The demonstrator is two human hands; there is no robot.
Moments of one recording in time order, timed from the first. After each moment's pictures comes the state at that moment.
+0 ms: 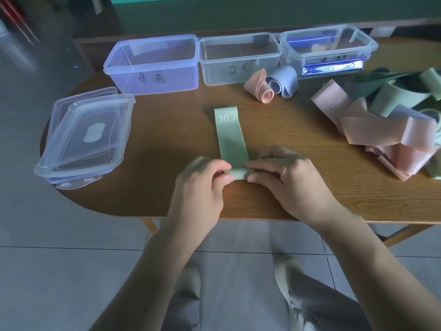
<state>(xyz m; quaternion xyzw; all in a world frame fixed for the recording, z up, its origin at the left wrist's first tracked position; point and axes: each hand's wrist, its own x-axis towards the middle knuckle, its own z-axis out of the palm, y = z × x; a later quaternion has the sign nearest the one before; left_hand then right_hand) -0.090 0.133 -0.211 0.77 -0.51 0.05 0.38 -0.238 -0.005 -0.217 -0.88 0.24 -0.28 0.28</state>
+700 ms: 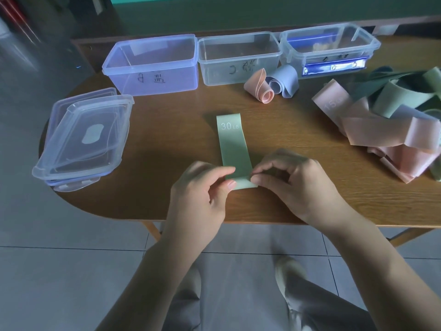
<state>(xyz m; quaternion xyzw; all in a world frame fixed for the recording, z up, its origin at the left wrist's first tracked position) -0.096 0.140 -0.211 0.74 -0.52 0.06 0.41 -0.248 -0.007 -0.207 -0.87 0.24 -0.27 0.34</state>
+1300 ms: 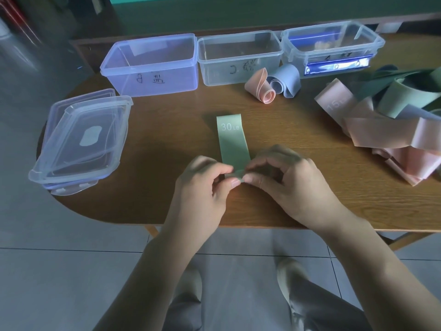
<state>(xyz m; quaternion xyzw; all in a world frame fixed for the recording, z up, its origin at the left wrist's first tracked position) -0.088 0.126 -0.210 0.76 -0.52 0.03 0.39 -0.236 -0.005 -0.204 -0.88 0.25 -0.27 0.31</state>
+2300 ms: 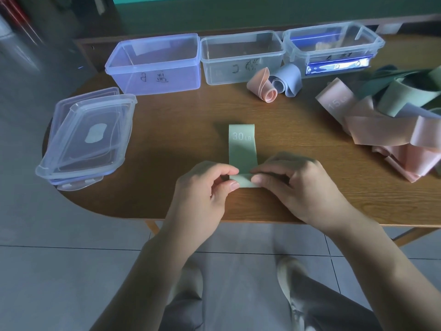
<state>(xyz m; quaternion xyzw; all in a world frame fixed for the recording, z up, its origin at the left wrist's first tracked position) -0.090 0.140 -0.205 0.75 -0.52 -0.01 0.40 -0.247 -0.006 -0.209 -0.89 0.20 -0.28 0.29</state>
